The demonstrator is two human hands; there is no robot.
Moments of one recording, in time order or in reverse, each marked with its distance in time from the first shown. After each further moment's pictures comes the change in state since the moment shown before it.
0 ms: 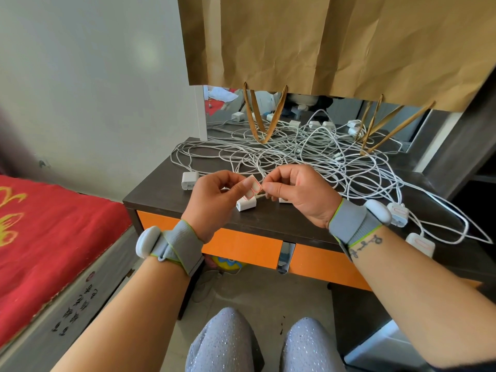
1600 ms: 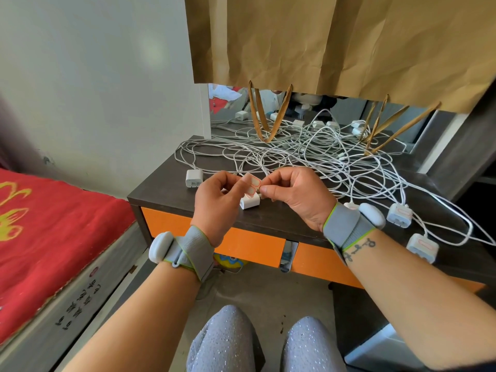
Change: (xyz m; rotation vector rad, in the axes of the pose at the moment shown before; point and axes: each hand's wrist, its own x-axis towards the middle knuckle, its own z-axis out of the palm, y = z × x) left_hand -0.008 -0.007 0.009 -0.006 0.228 -0.017; right_hand 0.001 0.004 0.015 0.054 0.081 0.023
